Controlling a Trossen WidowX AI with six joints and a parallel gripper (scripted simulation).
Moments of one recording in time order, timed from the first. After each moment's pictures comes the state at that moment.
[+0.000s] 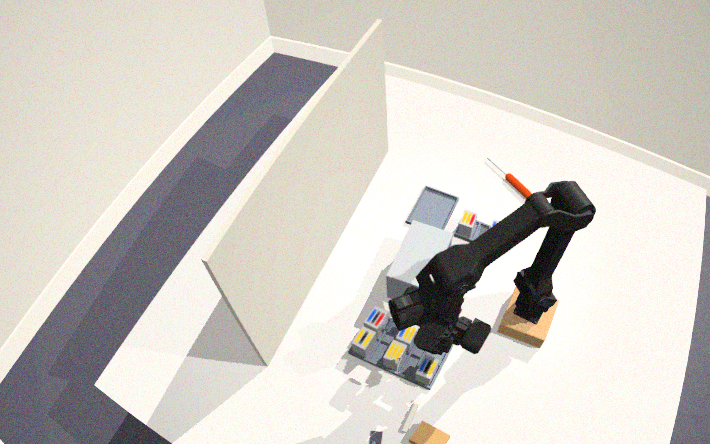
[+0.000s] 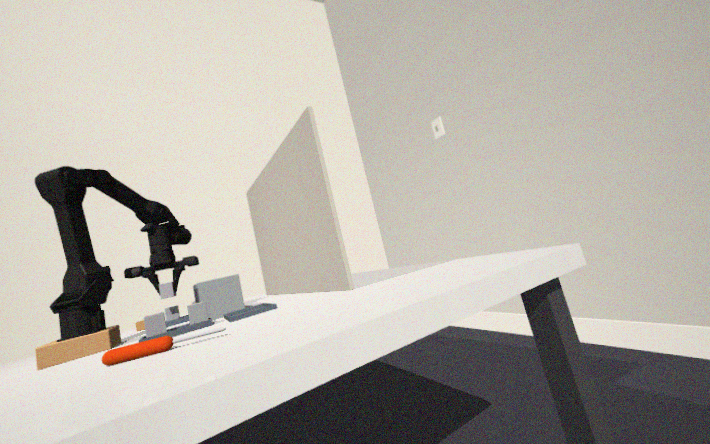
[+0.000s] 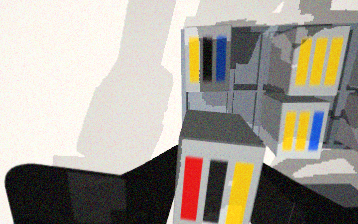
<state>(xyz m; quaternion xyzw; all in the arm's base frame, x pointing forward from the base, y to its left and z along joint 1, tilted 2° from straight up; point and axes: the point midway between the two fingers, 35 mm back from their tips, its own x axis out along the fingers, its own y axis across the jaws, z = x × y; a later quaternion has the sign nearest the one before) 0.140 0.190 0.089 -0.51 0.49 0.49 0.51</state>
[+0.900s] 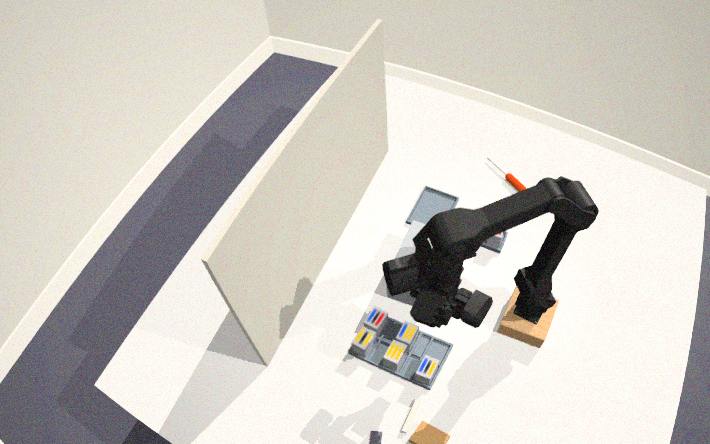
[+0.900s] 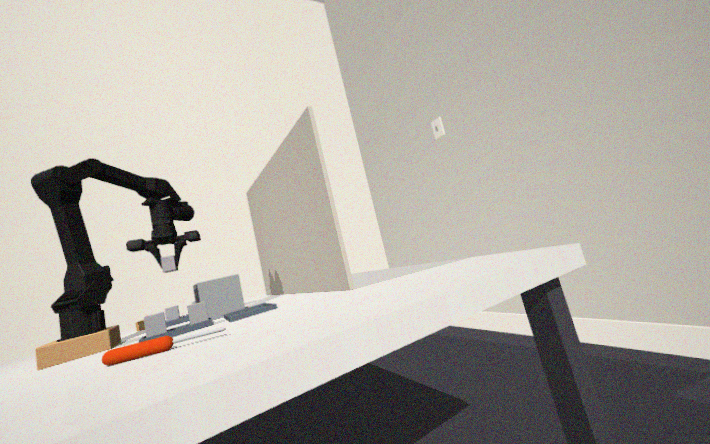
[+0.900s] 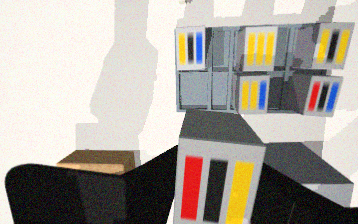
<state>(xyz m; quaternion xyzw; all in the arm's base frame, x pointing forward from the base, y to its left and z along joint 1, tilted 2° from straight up) 0.155 0.176 0.168 -0.51 0.49 0.49 0.51</state>
